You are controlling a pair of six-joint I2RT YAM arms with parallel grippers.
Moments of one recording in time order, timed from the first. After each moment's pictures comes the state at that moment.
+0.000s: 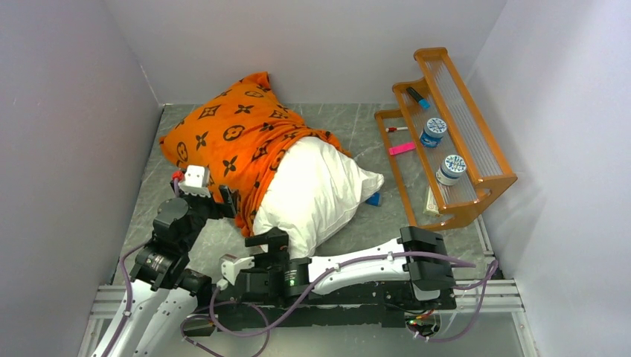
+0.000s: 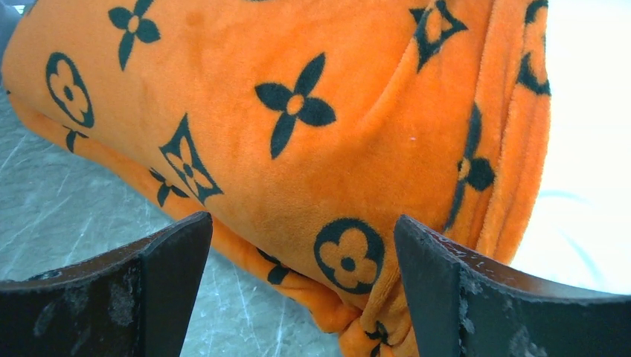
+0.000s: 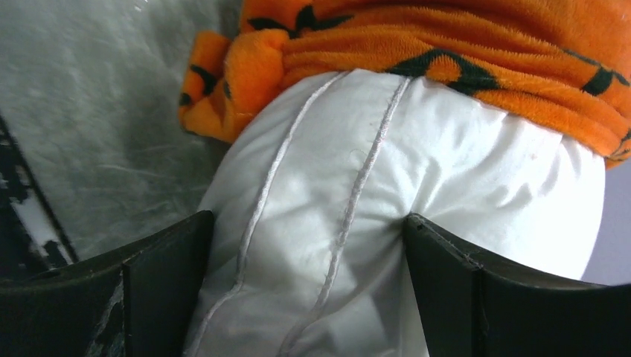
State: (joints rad) left arm -0.36 0.41 0.58 -0.36 -0.14 -0.14; right arm 1.64 1.81 1.38 -0.55 0.84 -0.30
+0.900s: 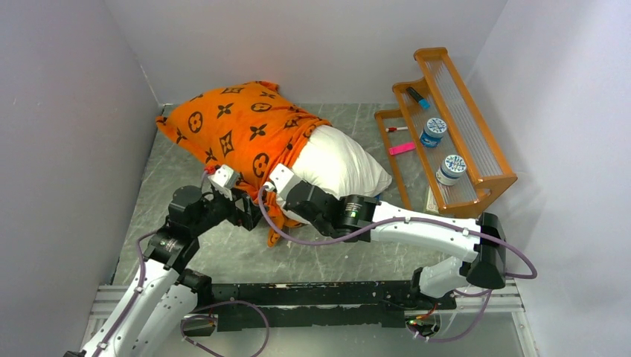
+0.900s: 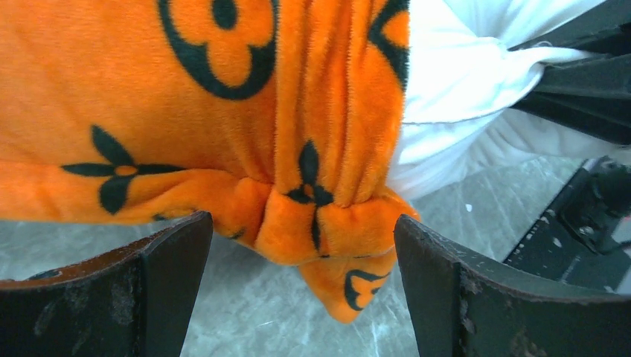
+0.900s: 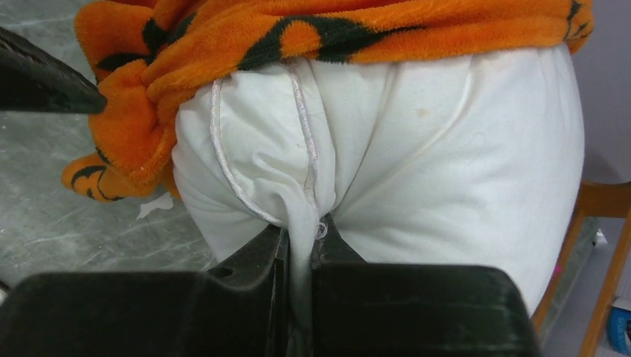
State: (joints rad) left arm -0.35 0.57 0.56 -0.27 0.37 -0.12; right arm 1.24 1.43 1.27 -0.51 0.61 -0.10
